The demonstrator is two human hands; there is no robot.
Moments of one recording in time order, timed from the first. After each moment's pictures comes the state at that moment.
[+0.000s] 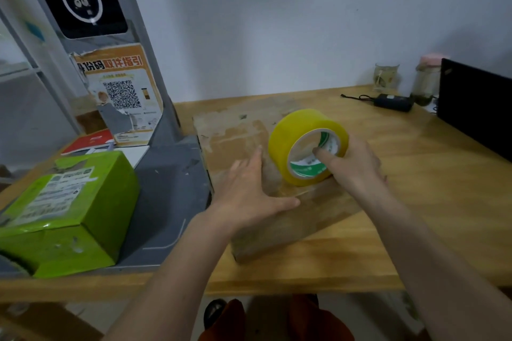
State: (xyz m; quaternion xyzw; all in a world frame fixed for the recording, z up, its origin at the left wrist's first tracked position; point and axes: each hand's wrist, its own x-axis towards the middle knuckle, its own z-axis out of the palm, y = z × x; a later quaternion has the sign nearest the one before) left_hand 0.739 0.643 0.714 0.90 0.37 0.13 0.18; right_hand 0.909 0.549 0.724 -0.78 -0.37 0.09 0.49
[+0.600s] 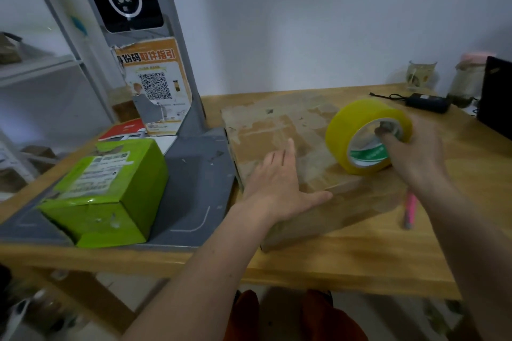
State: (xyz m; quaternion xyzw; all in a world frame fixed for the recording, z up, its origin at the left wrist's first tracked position) left_hand 0.748 0.632 0.710 0.92 0.36 0.09 0.09; right_hand 0.947 0.541 0.725 -0.78 -0.36 -0.04 0.51
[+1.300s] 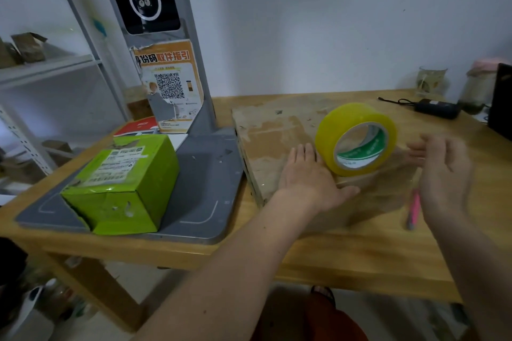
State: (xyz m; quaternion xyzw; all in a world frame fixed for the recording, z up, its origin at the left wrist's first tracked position) left_hand 0.795 0.618 0.707 0.93 0.36 0.00 -0.02; right_hand 0.930 0.514 0.702 -0.67 -0.24 -0.02 0.70
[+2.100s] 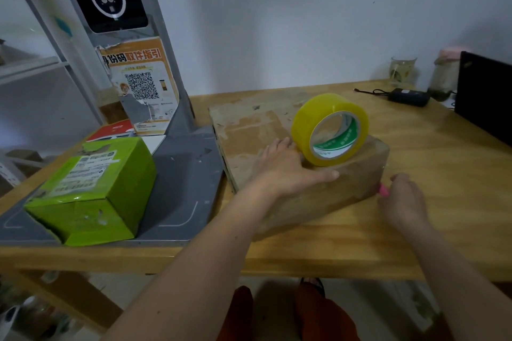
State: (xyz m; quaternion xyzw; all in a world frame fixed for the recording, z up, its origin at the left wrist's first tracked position) left_hand 0.791 0.631 0.714 0.91 0.36 0.09 0.19; right_hand 0.972 0.509 0.619 -0.92 -0.22 0.03 0.31
